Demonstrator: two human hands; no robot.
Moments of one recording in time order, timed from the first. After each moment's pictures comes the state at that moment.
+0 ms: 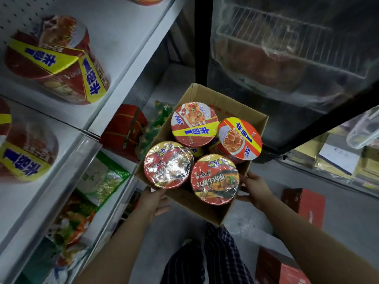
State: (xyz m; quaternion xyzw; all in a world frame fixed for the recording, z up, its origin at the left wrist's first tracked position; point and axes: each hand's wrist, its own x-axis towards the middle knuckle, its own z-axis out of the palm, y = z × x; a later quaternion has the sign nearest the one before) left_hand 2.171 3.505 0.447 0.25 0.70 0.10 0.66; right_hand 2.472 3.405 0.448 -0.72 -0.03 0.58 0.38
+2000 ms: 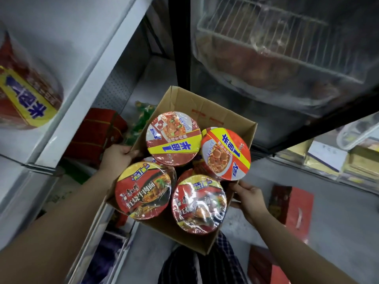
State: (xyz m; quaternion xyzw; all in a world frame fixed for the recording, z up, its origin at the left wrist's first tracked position) left_hand 2.209 3.669 0.473 0.64 0.64 0.03 0.42; right_hand 2.485 3.417 0.456 -0.71 0.02 0.53 0.47
